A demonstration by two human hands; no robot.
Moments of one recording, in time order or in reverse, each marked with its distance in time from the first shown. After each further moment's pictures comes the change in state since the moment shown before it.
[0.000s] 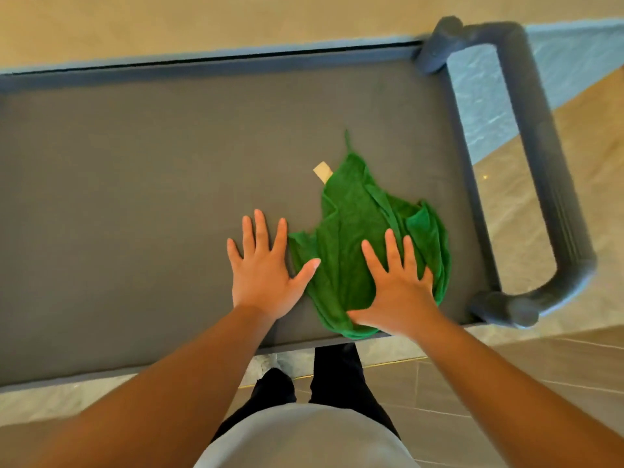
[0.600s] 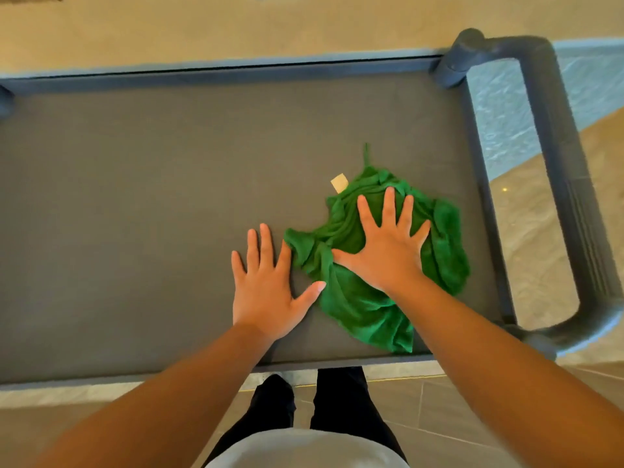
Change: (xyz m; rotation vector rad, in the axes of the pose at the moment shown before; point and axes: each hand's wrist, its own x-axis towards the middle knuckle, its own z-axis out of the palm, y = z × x) left_hand 0.000 0.003 -0.003 0.029 -0.041 0.003; right_hand 0.086 -0.019 -0.045 -0.027 0.221 0.028
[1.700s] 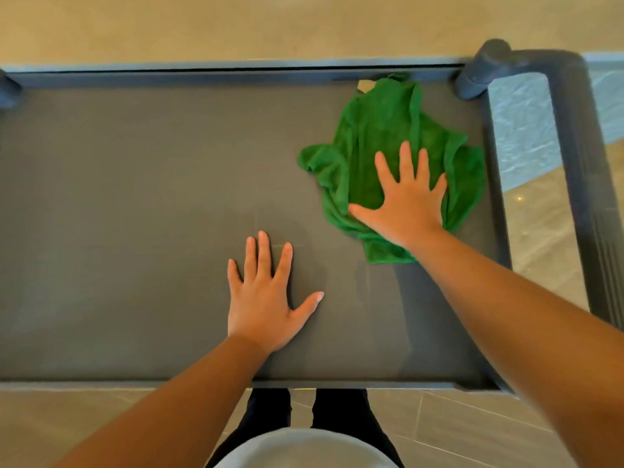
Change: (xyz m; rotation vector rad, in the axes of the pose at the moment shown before) left_hand 0.005 0.001 0.007 0.052 0.051 -0.065; right_hand 0.085 0.024 -0.042 -0.062 0.148 -0.089
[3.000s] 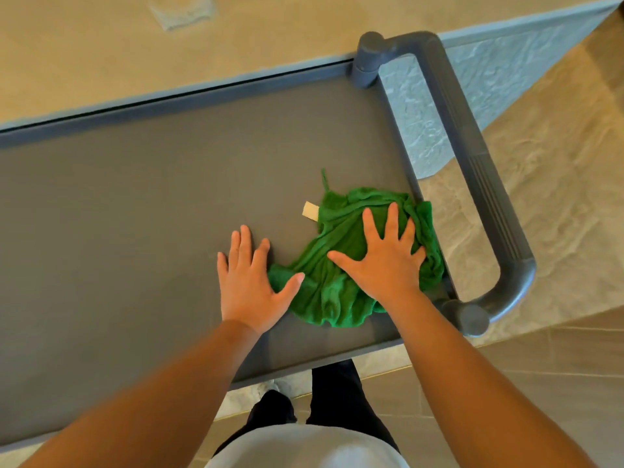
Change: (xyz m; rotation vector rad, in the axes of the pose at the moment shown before) left_hand 0.019 0.048 -0.002 -0.249 0.125 0.125; right_hand -0.131 0.040 0.033 0.228 -0.116 0.339
